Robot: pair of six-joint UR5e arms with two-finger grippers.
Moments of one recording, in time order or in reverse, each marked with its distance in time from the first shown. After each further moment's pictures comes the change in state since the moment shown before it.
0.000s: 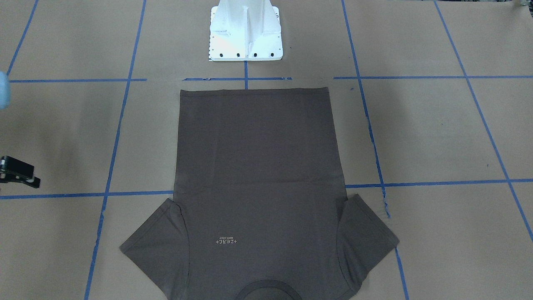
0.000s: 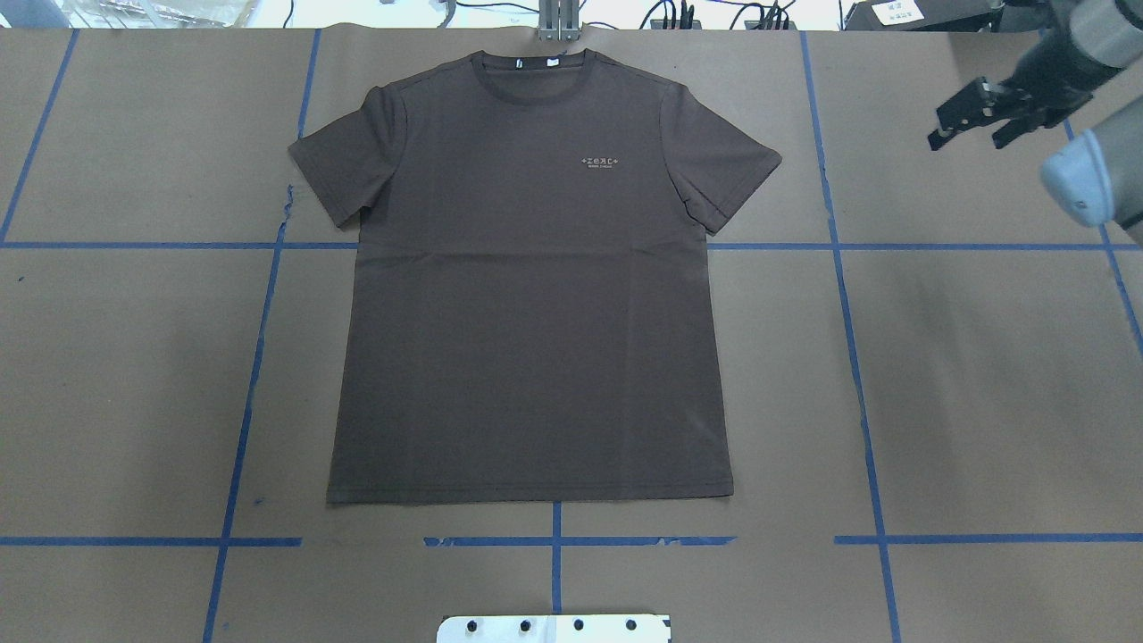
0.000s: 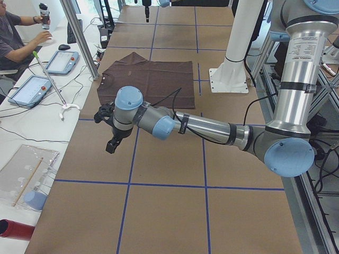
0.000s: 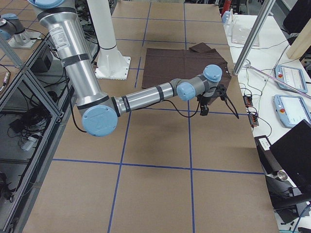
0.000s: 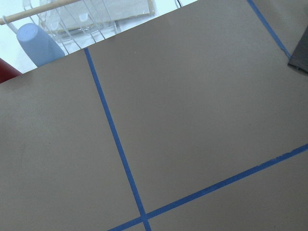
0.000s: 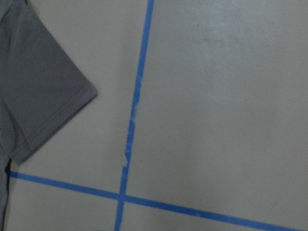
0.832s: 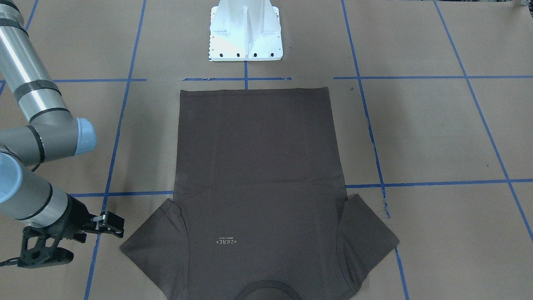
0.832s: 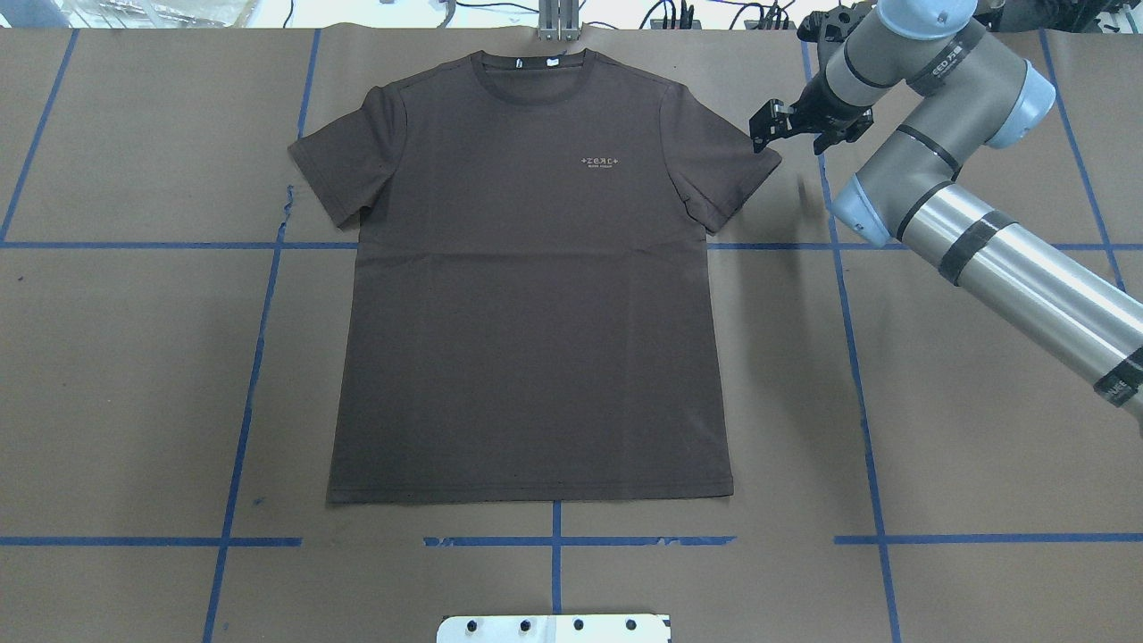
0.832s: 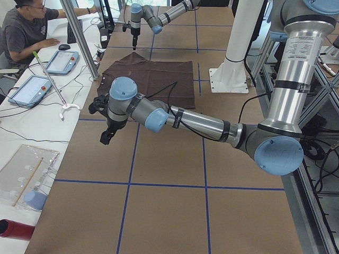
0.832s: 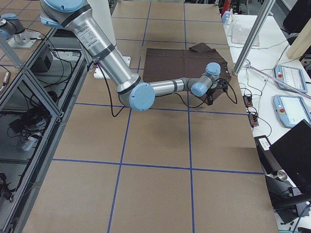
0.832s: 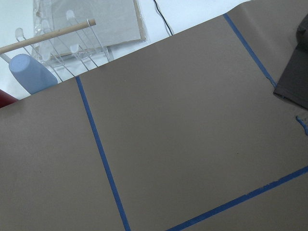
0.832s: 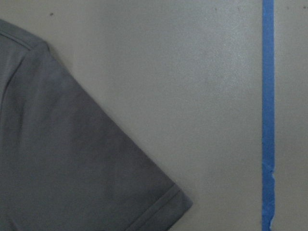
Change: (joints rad) left arm 0.009 -0.047 0.006 0.005 0.003 -0.033; right arm -0.218 0.265 -0.471 0.423 -0.231 0.356
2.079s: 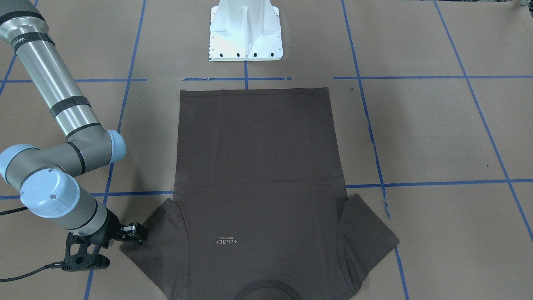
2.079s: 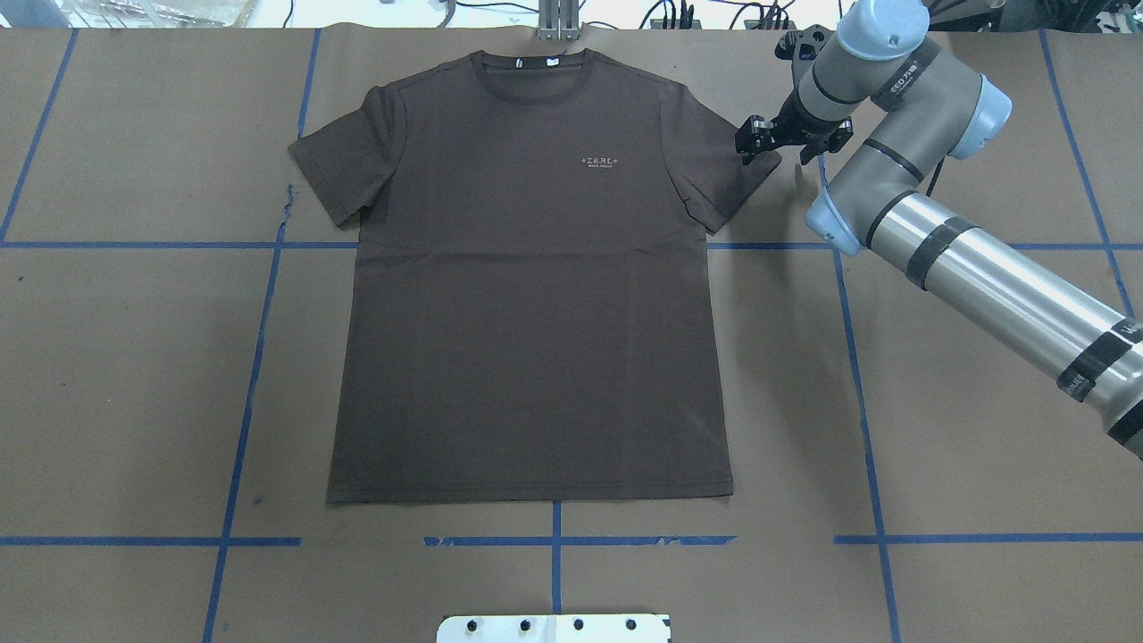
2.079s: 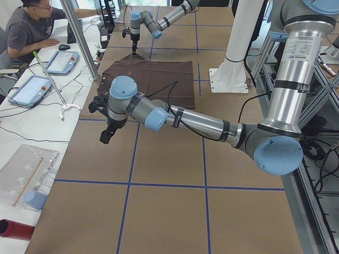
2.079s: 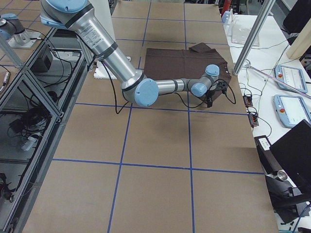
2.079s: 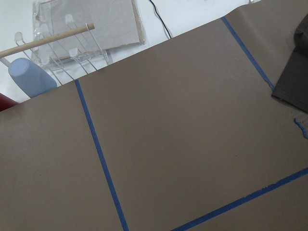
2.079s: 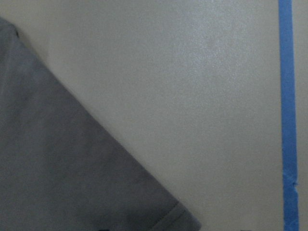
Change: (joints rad) left arm 0.001 -0.001 -0.005 0.003 0.003 0.001; right arm -0.029 0.058 -0.105 0.006 -0.046 0.001
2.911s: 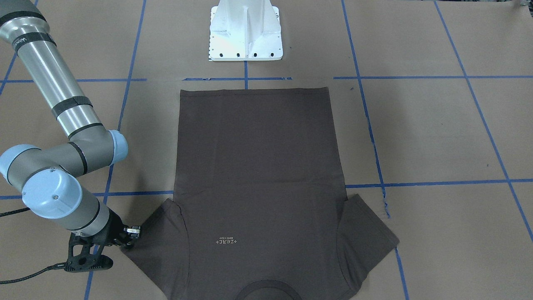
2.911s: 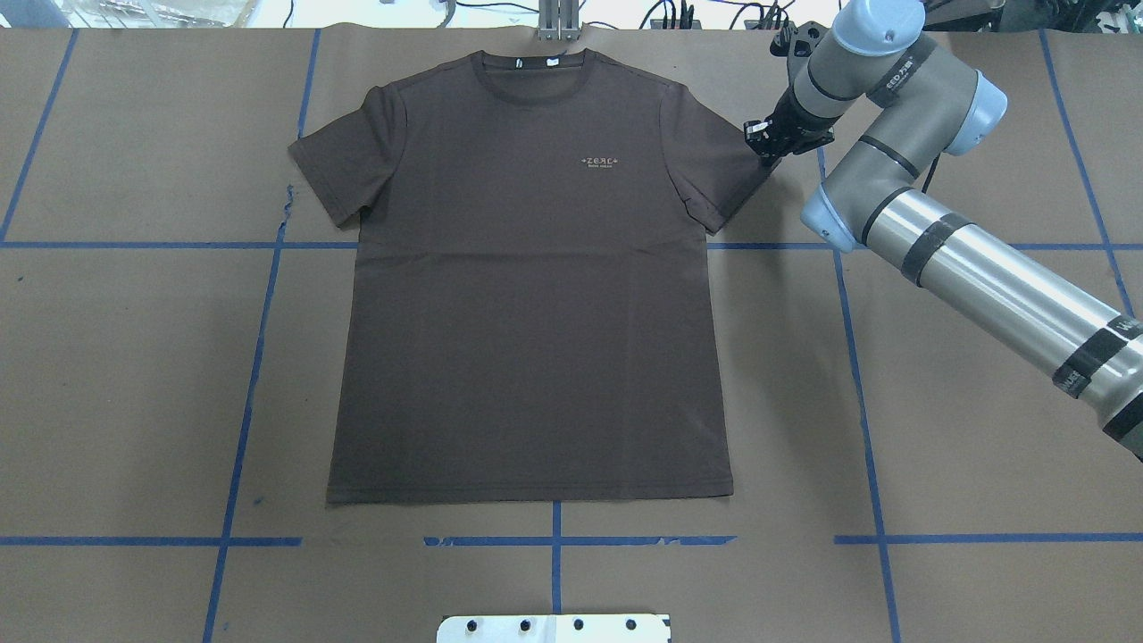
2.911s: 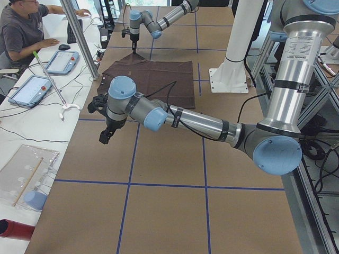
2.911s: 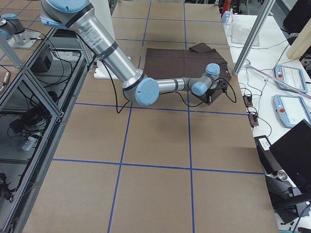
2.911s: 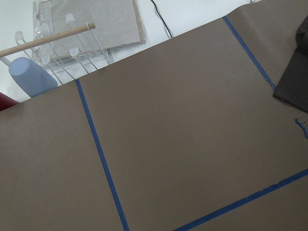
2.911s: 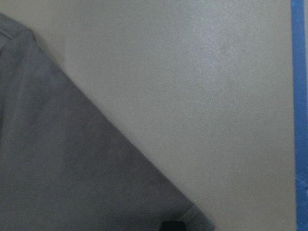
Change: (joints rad) left arm 0.000 -0.007 0.008 0.004 0.000 0.000; right arm 0.000 0.015 -0.001 -0.001 0.007 -0.005
